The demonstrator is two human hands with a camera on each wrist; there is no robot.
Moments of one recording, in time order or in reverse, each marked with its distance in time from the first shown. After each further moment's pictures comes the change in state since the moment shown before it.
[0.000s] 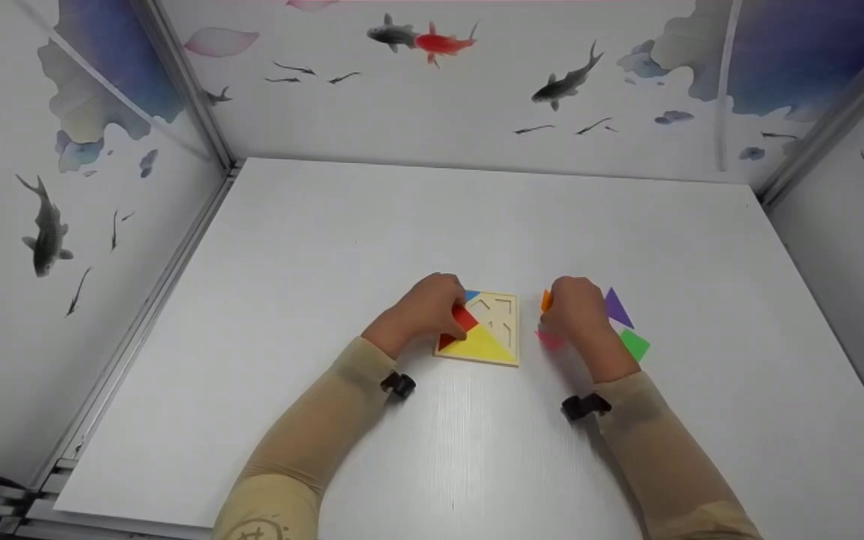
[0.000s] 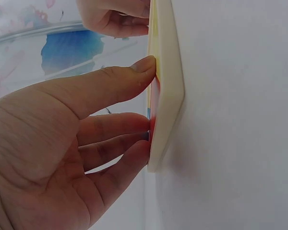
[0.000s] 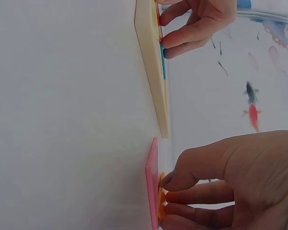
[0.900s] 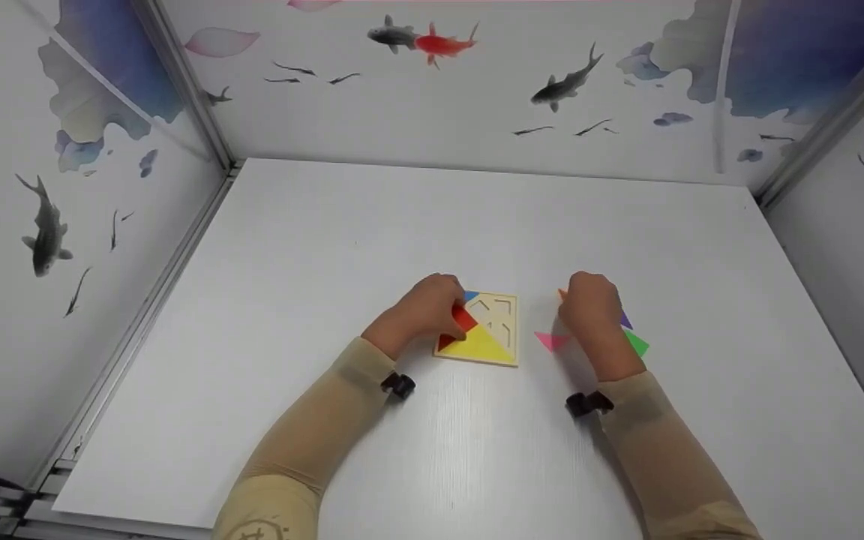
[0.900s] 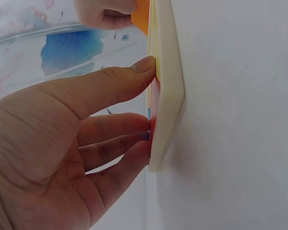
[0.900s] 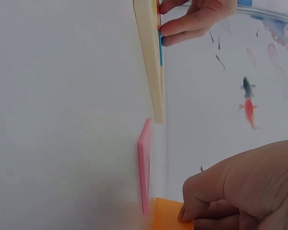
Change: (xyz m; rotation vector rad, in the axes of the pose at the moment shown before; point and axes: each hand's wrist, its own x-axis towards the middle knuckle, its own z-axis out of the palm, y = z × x) left_hand -0.001 0.004 0.000 -0.003 -0.013 -0.042; right_hand -0.003 0.013 -0.009 -0.092 0.206 -0.008
